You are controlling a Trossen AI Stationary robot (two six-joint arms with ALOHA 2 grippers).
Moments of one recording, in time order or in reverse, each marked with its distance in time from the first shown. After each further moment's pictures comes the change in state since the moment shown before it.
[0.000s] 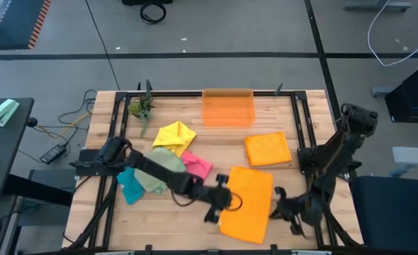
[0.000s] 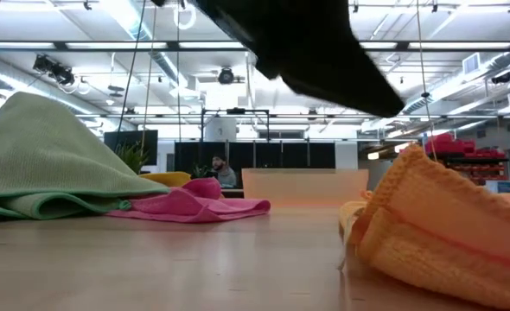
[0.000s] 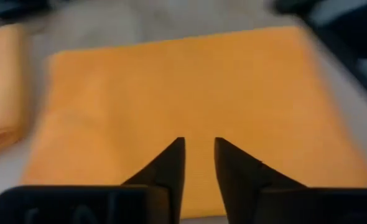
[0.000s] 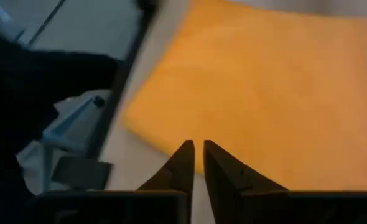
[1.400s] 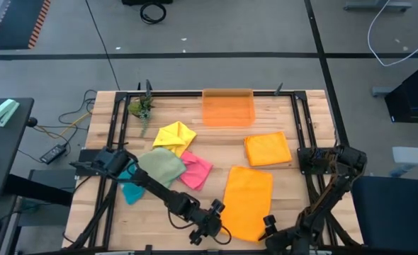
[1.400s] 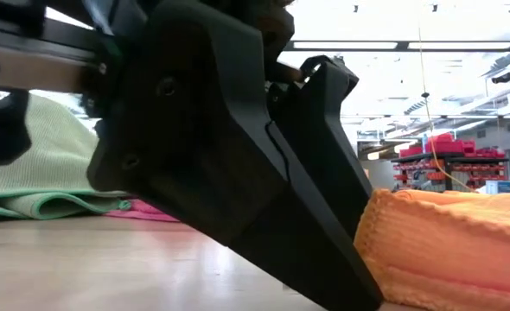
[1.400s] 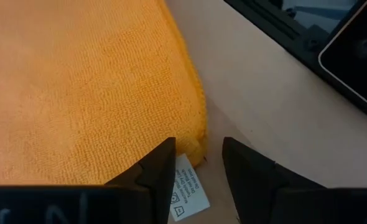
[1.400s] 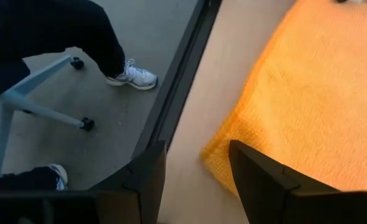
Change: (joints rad) left arm -0.112 0.137 -0.004 -0.009 0.140 0.147; right arm 0.010 0.485 0.429 -0.105 -0.015 -0.084
